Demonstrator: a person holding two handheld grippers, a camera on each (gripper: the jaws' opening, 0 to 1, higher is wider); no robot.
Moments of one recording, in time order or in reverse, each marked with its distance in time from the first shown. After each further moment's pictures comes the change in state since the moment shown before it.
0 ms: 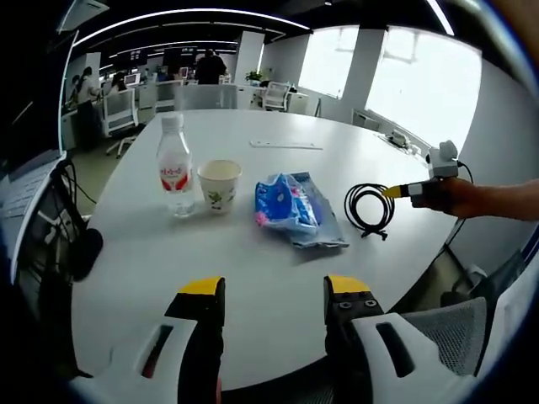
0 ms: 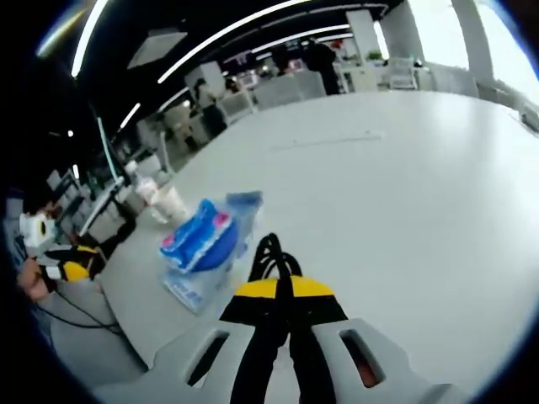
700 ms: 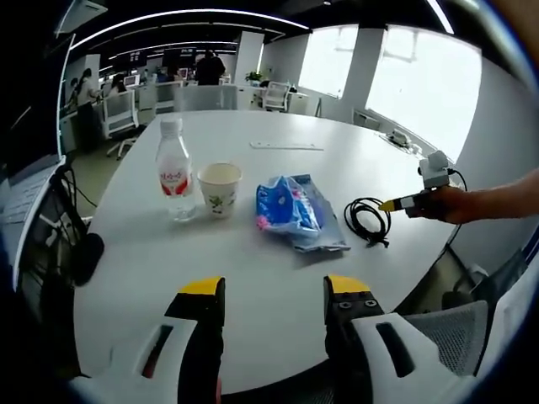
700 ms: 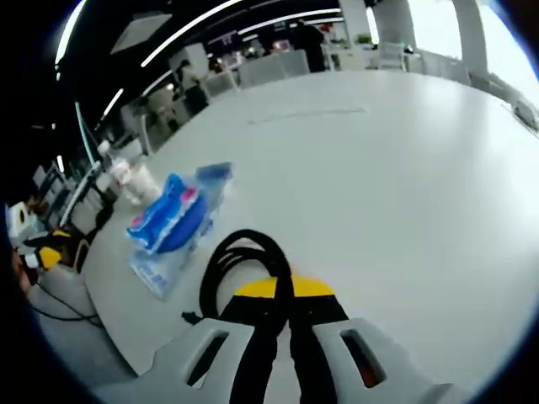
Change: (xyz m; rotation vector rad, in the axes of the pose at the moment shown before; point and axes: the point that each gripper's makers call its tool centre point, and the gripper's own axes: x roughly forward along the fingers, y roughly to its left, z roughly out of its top) left arm 0.003 0.002 0.005 0.006 0.001 0.007; right arm 0.017 -0.024 -0.026 0.035 0.080 -0.067
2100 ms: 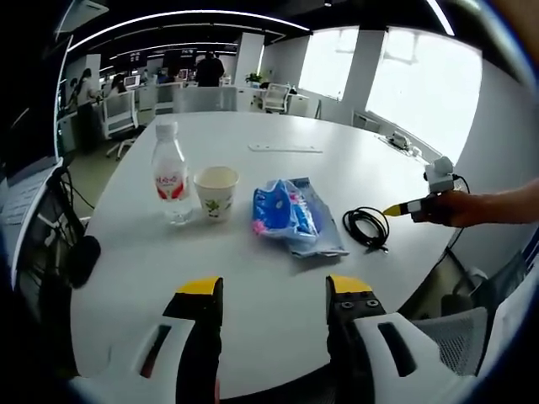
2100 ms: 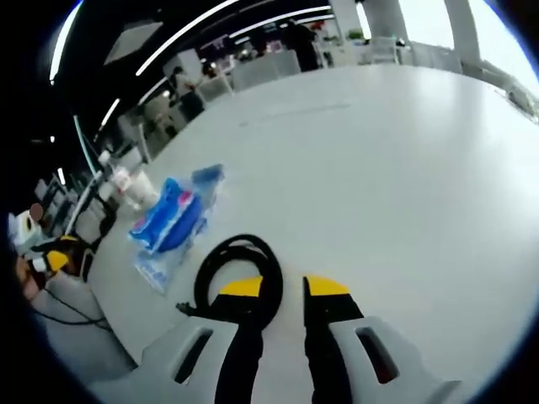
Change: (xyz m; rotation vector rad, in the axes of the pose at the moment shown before) left arm 0.006 -0.006 0.006 -0.004 -0.009 -0.007; right arm -0.017 -0.012 -0.004 0.047 -0.003 0.017
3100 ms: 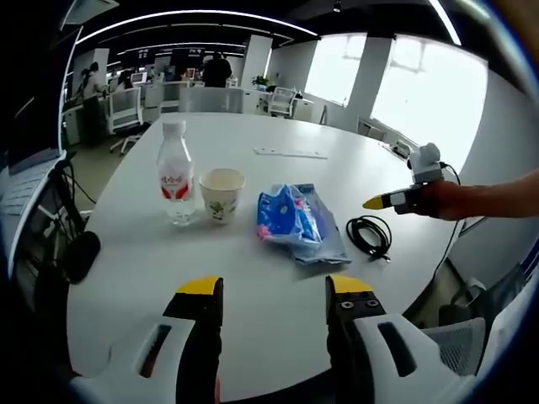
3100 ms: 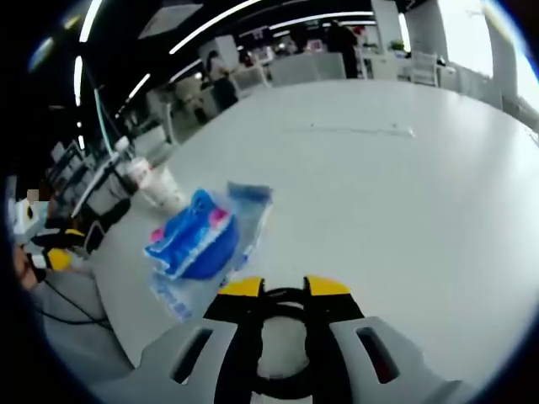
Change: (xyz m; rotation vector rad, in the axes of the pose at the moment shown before) left arm 0.001 0.009 0.004 -0.050 -0.022 0.011; right arm 0.051 0.071 0.053 -0.190 0.026 0.114
